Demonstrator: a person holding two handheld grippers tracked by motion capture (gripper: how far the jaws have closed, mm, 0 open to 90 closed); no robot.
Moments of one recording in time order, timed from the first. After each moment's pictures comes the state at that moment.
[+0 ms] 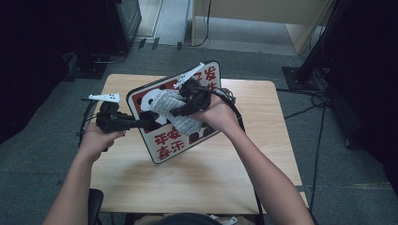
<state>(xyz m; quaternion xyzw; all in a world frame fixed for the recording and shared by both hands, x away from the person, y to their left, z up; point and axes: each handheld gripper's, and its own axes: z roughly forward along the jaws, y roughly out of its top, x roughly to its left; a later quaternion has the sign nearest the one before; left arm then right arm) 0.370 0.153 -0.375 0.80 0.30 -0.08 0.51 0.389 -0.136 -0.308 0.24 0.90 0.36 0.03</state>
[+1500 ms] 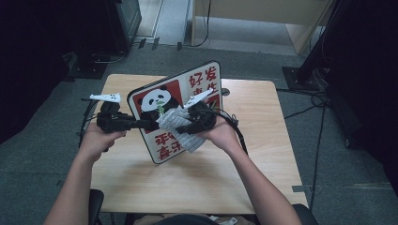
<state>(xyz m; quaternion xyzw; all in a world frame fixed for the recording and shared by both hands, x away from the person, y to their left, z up) 0.369 0.151 -0.373 0.81 0.30 -0.08 0.50 0.374 -0.157 -0.381 0.25 0.89 0.38 -0.01</state>
